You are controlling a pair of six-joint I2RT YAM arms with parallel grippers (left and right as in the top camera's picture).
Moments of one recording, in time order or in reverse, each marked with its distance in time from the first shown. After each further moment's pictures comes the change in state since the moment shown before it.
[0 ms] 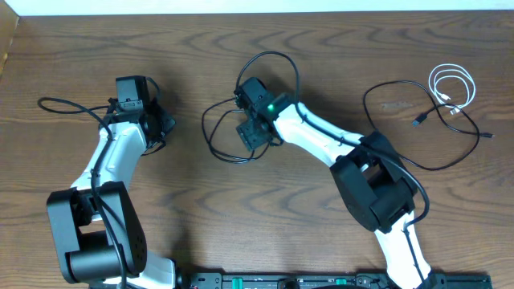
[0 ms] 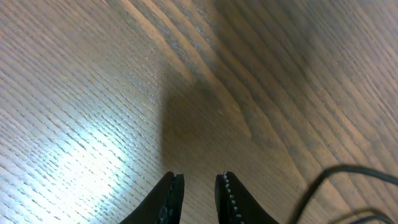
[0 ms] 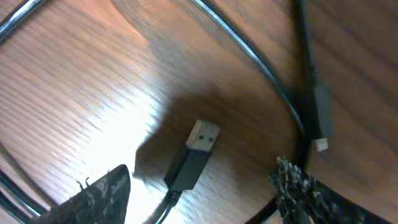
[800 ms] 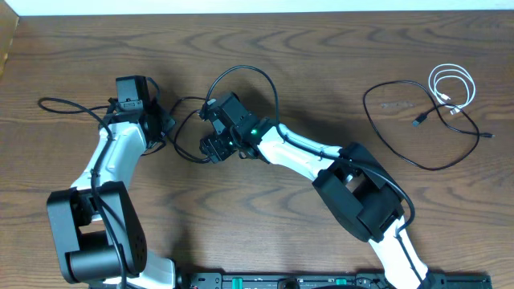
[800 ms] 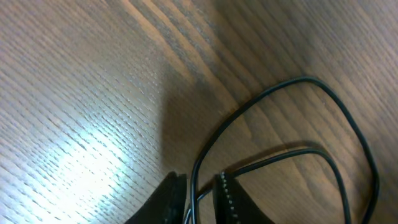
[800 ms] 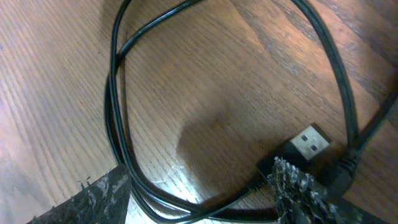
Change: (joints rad) left arm 0.000 0.000 0.000 0.000 0.000 0.000; right arm 0.119 0.013 -0.092 0.431 -0.221 0.053
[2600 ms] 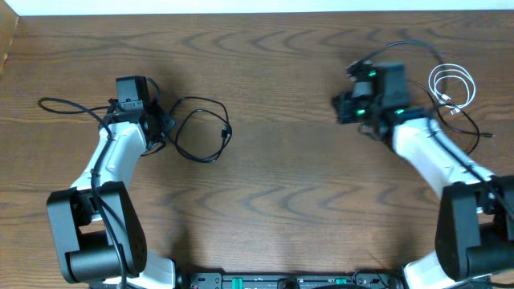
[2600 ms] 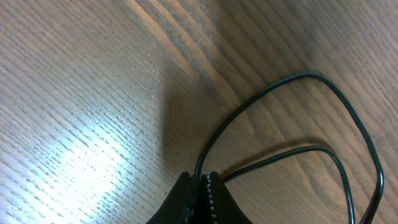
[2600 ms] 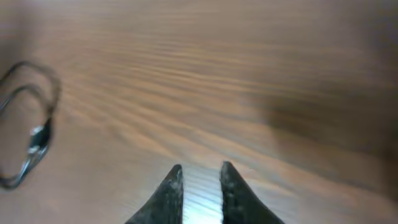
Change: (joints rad) left arm 0.000 0.000 0.000 -0.011 0.000 0.003; right arm -0.606 -0.526 -0.531 0.101 -0.079 -0.040
